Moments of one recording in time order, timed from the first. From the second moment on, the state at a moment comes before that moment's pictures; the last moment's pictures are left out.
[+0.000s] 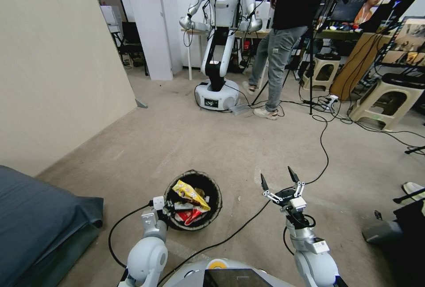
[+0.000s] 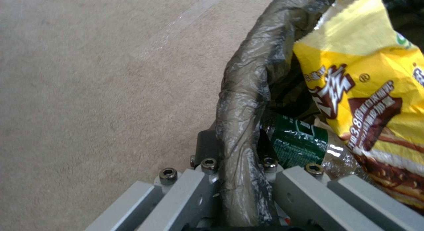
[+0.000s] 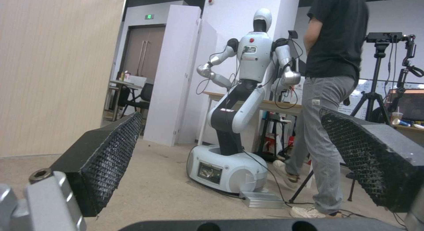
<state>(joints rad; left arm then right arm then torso) 1.62 -1.43 -0.45 -2.09 -0.43 0.49 -0.38 -1.72 1.35 0.63 2.03 0.11 0.67 -0.18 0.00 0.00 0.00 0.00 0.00</state>
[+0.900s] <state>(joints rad) 1.60 -1.44 -0.45 -2.08 -0.48 0.50 -0.36 -1.72 1.36 0.62 1.99 0.10 0.69 -0.21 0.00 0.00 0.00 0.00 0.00</state>
